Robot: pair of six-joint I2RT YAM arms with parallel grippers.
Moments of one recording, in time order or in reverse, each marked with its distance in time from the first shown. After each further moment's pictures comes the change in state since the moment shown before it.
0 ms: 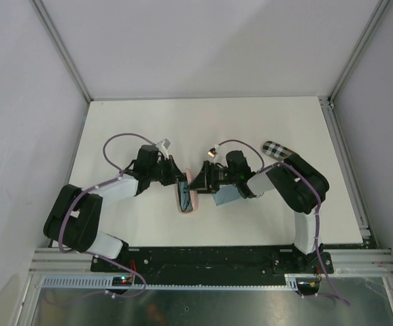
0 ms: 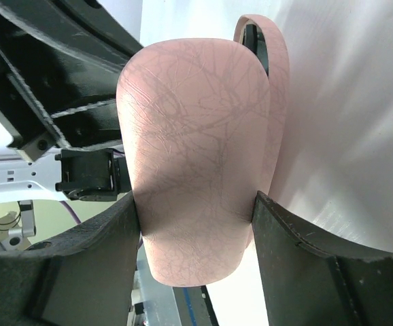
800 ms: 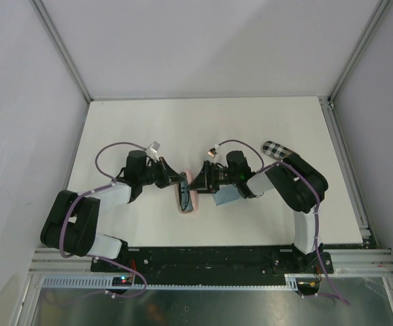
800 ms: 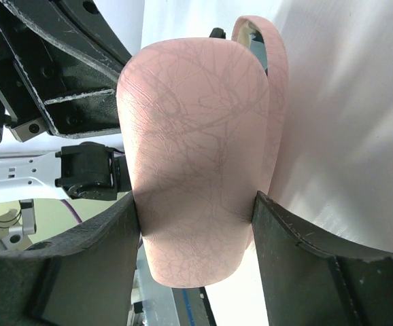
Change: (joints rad) left arm 0.110 -0.053 -0.128 0.189 0.166 -0.131; right arm -0.006 0.014 0.000 0.023 -0.010 0.001
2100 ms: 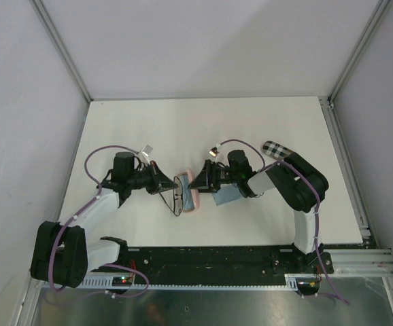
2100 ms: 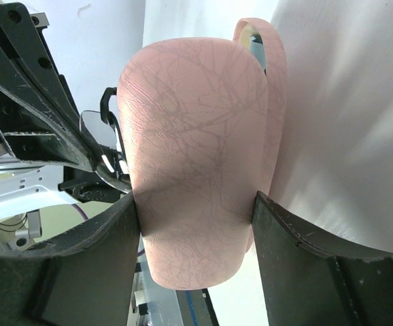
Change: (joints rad) left arm 0.089 -0.247 -0.002 -0.334 0.166 0.038; right arm -0.014 0.001 0.000 0.001 -0.006 0.017
